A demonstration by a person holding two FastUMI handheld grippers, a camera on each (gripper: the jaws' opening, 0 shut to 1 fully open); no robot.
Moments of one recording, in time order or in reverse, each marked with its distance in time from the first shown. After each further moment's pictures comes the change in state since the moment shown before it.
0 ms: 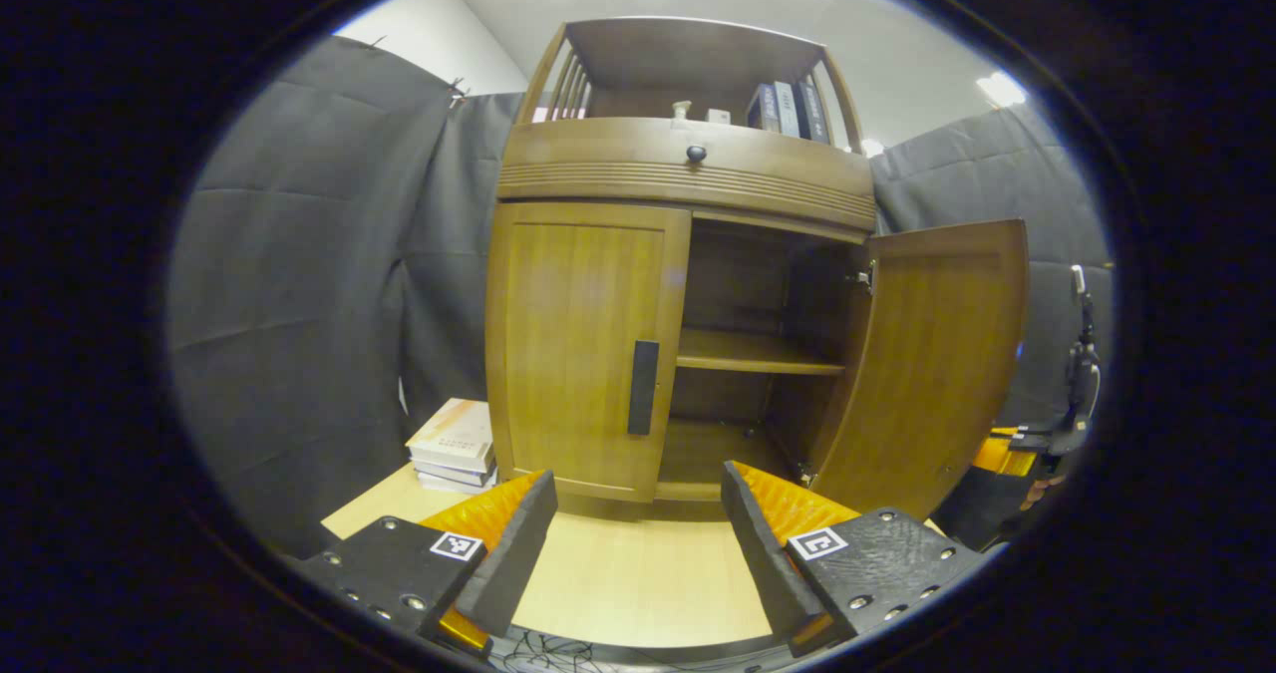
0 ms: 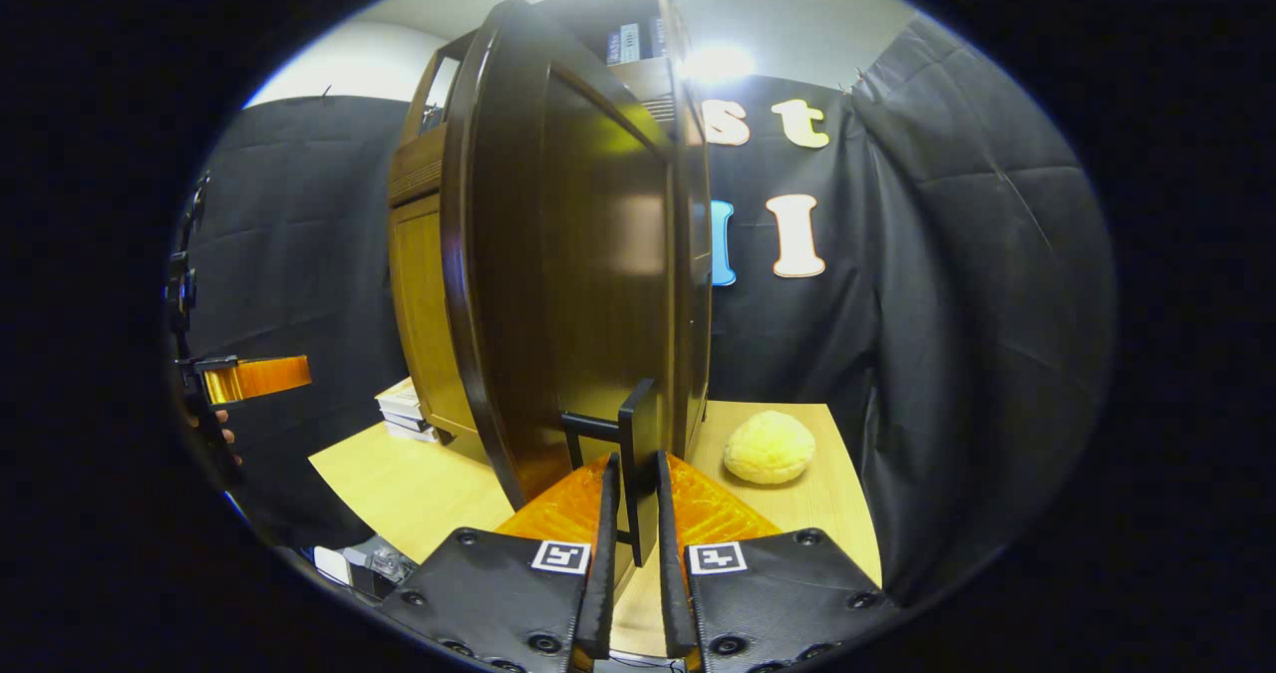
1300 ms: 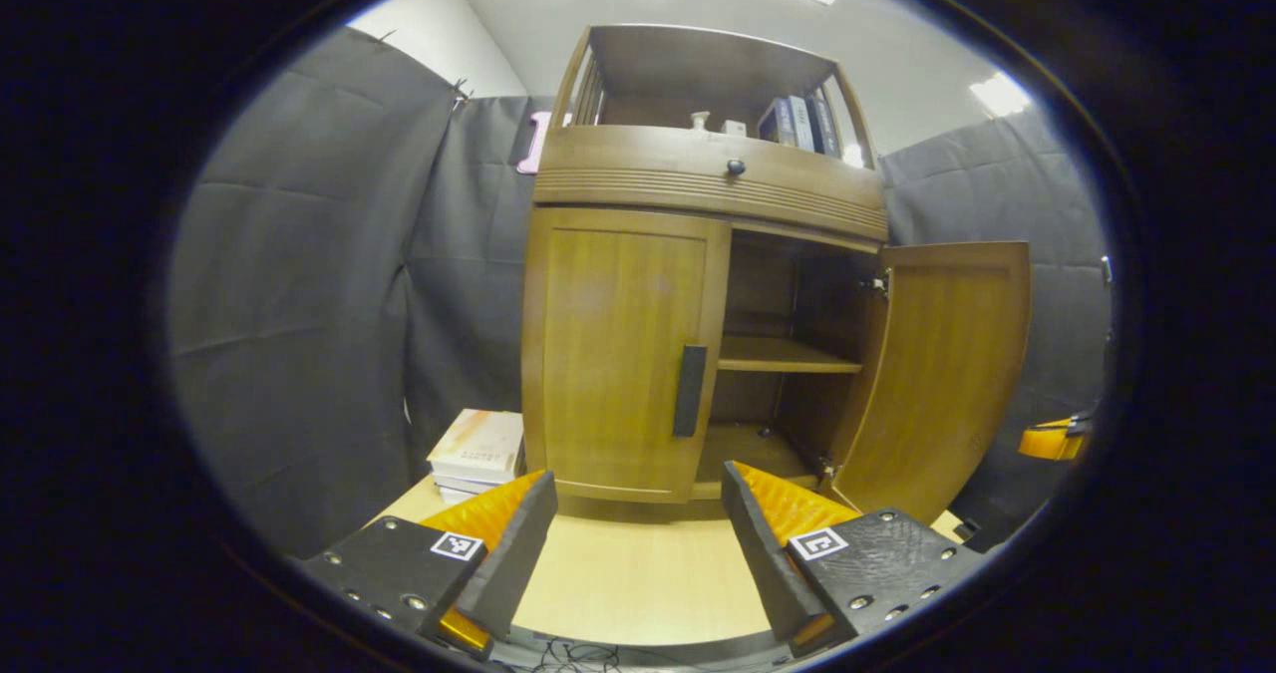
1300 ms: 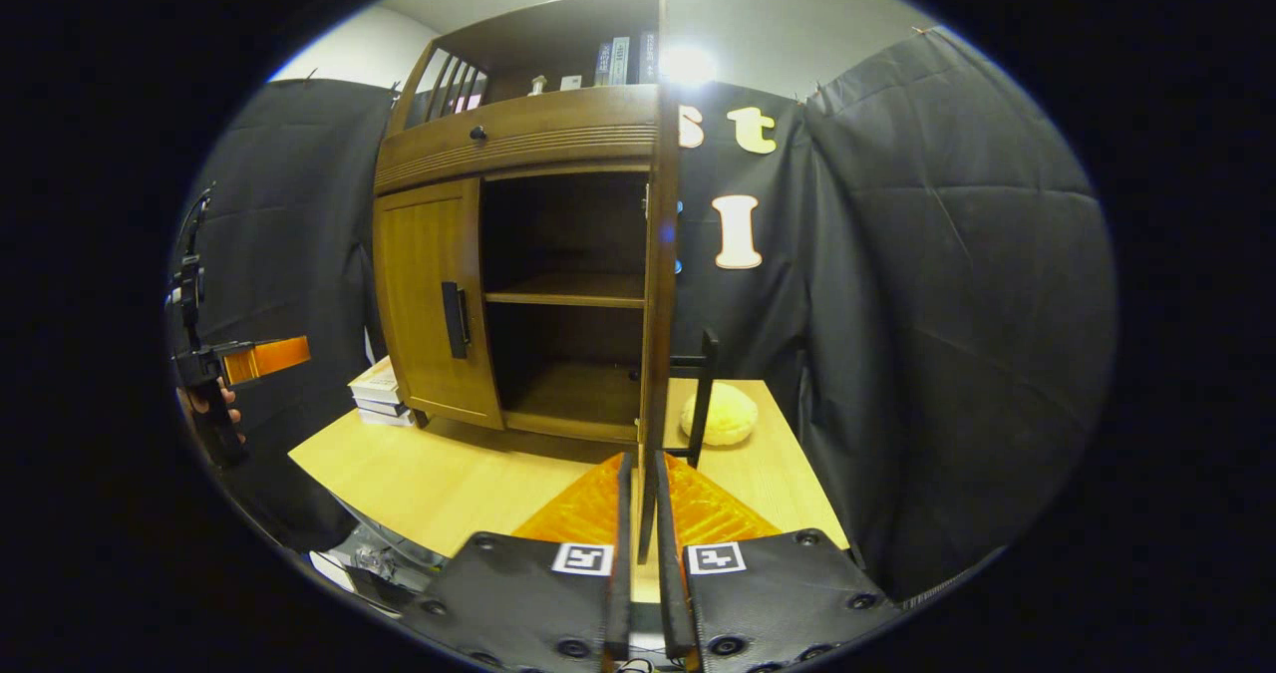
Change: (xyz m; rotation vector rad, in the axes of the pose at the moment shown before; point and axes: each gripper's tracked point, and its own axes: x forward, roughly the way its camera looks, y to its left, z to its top) left arm 0.013 0.098 0.001 0.013 -0.019 -0.126; right arm -0.099 0.080 -0.007 -0.011 0.042 -0.244
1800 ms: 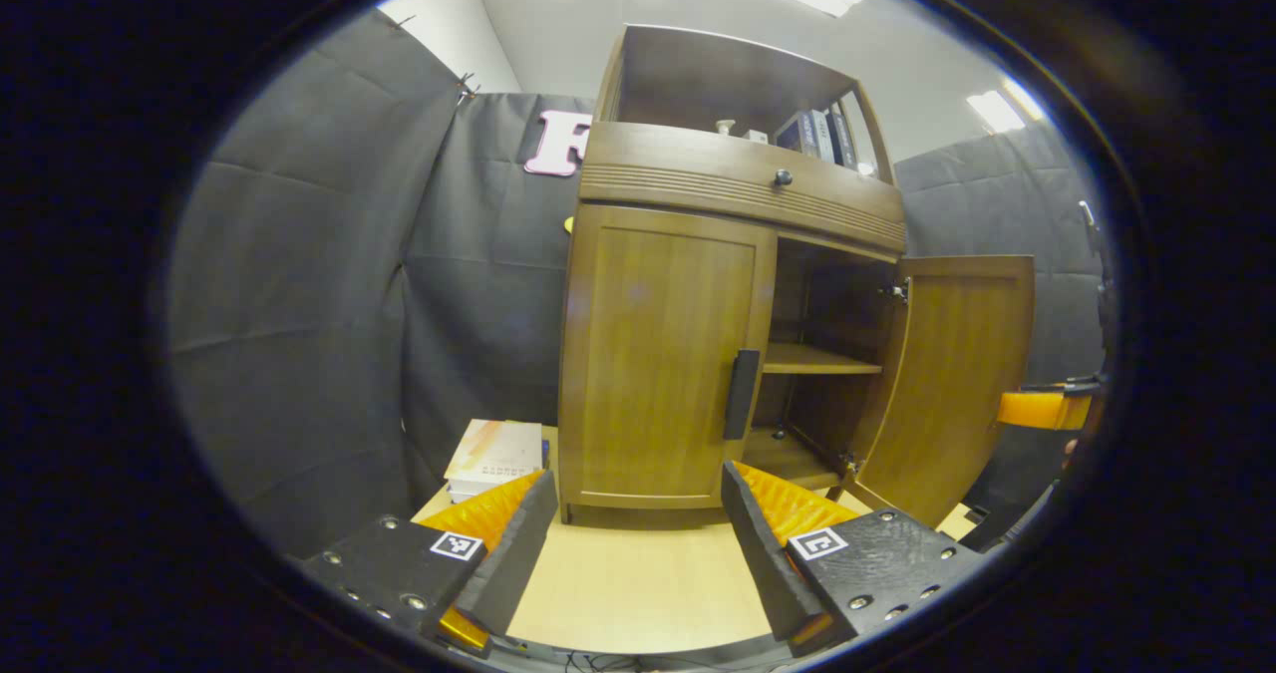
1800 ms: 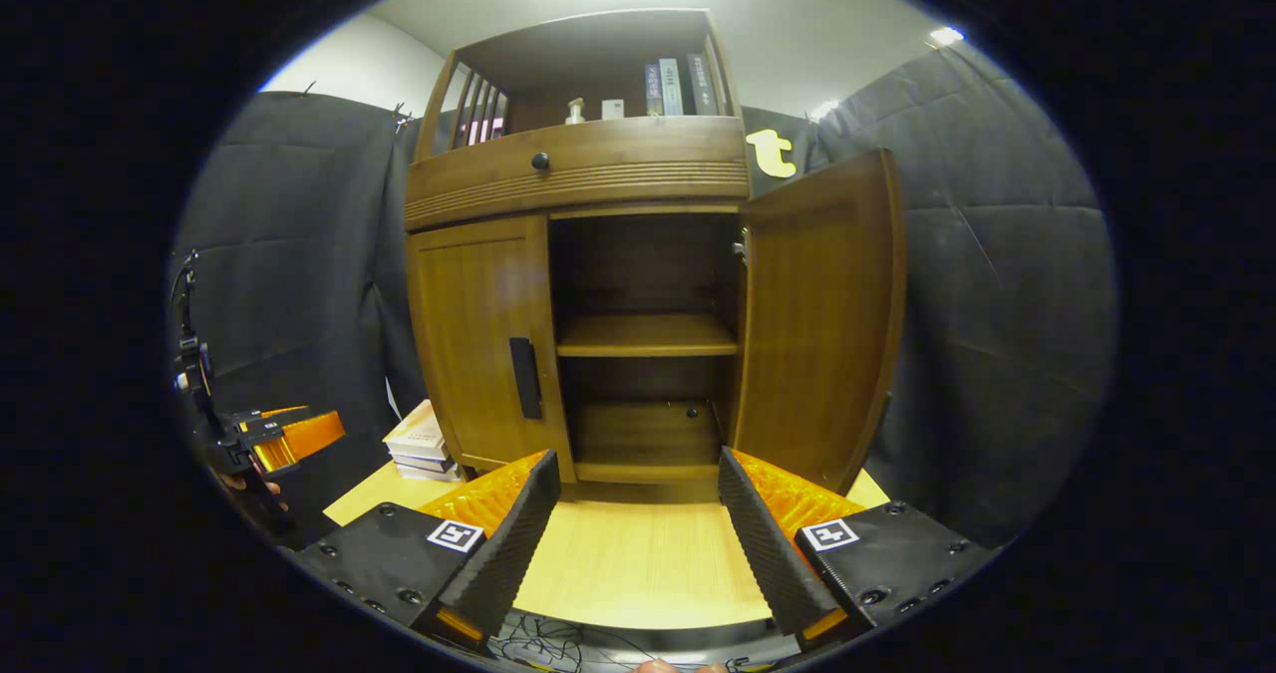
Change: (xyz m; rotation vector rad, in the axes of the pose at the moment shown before) left arm 0.012 0.081 0.001 -0.001 -0.040 -0.056; right arm 0.029 0.129 0.055 0.034 -0.096 0.031
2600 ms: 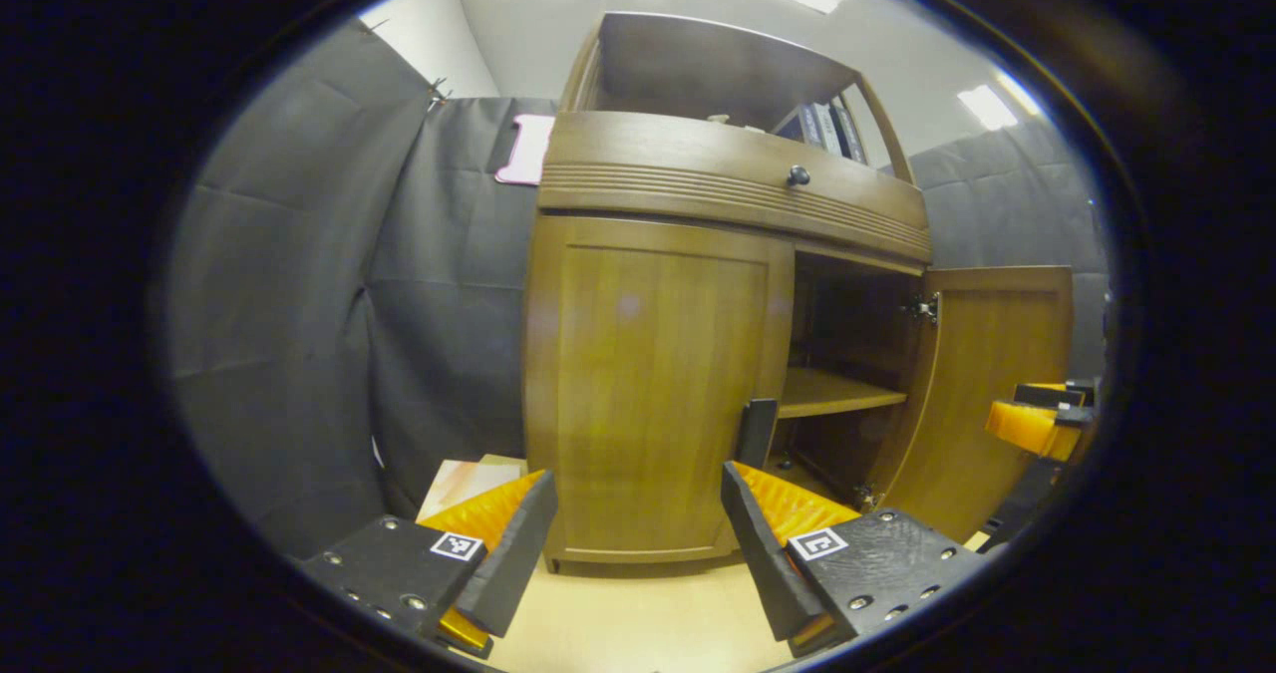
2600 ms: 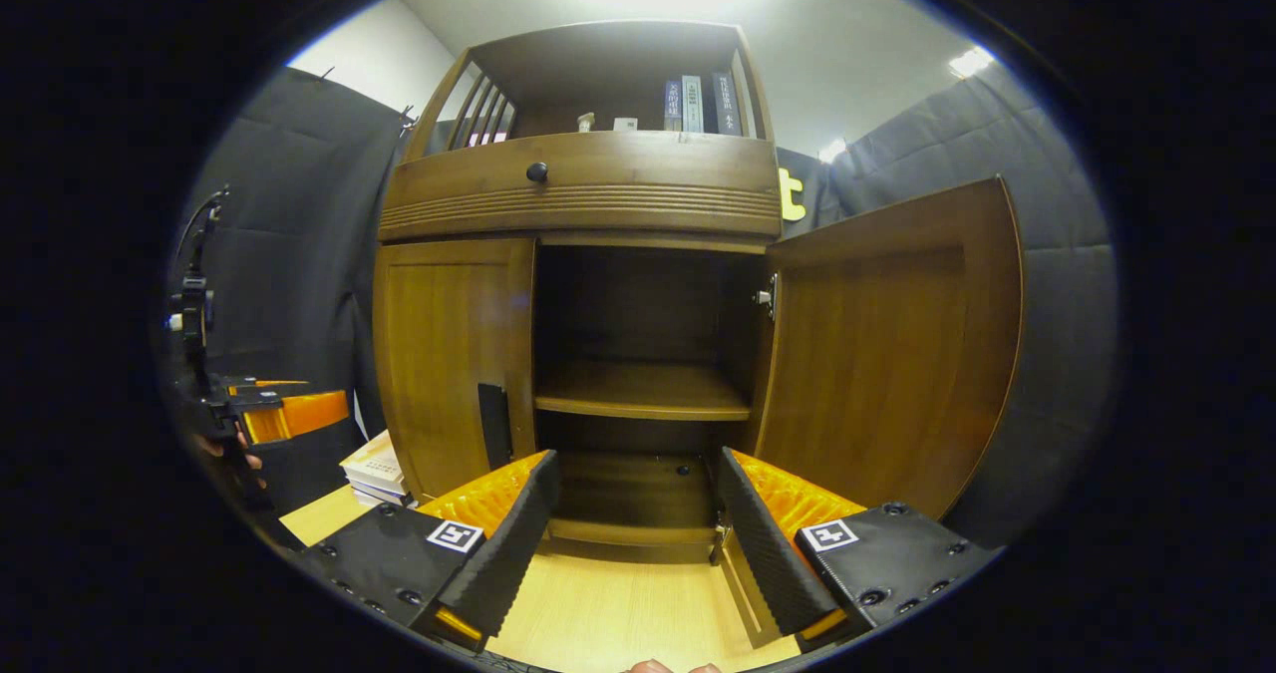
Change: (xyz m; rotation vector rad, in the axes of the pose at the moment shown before) left arm 0.134 -0.035 0.041 0.045 -0.016 -0.040; right arm 0.086 -0.009 0.016 -0.052 -0.103 -0.025
